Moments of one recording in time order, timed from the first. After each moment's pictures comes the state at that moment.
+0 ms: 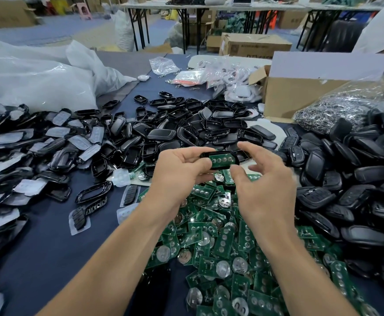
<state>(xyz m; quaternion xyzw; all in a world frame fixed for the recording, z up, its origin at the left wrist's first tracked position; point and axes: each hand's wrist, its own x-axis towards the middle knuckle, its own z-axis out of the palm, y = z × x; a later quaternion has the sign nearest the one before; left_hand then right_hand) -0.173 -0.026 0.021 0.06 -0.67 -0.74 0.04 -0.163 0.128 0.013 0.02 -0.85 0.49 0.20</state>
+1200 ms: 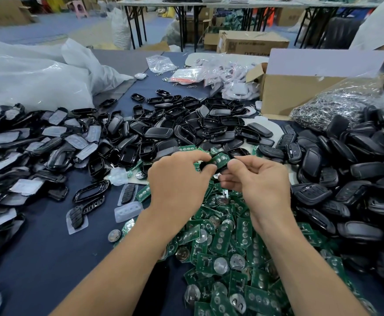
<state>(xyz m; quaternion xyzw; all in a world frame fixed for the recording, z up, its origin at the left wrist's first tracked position) -0.161 -0.013 0.018 0.07 -0.91 -0.31 0.26 -0.178 0.127 0.004 -0.05 -0.65 0.75 0.05</state>
